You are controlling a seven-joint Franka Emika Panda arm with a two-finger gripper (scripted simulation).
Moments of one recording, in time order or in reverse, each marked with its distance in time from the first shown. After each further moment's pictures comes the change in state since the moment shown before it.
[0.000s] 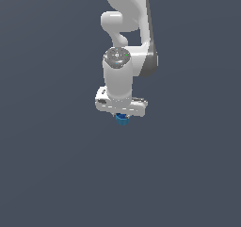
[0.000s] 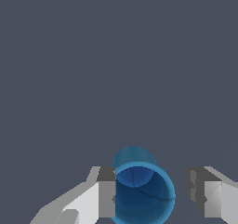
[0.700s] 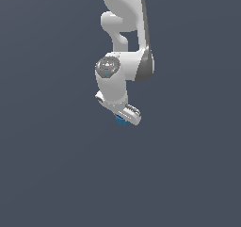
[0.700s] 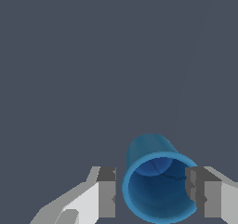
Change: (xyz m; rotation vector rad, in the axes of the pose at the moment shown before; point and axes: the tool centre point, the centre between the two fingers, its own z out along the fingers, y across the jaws) arm -0.008 0.004 0.021 0.058 -0.089 0.453
